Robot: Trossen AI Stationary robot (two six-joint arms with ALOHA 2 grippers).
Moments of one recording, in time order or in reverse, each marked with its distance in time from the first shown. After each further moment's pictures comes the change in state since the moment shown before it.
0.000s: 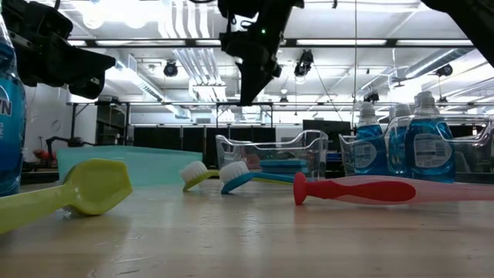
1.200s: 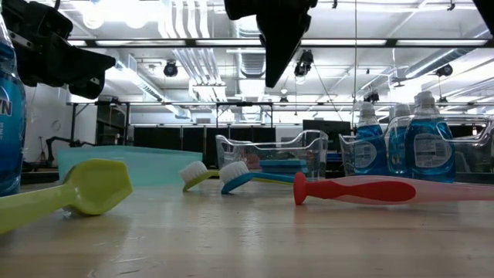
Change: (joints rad) left arm 0.000 0.000 0.000 0.000 0.000 0.000; right arm 0.342 -0.005 -0.018 -0.205 -0.022 0.199
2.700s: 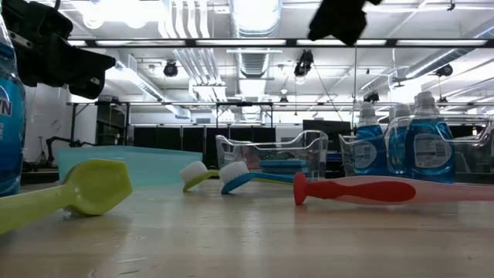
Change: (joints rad) left arm 0.000 0.000 0.000 0.000 0.000 0.000; right arm 0.151 -0.600 -0.796 0.728 -0.020 0.181
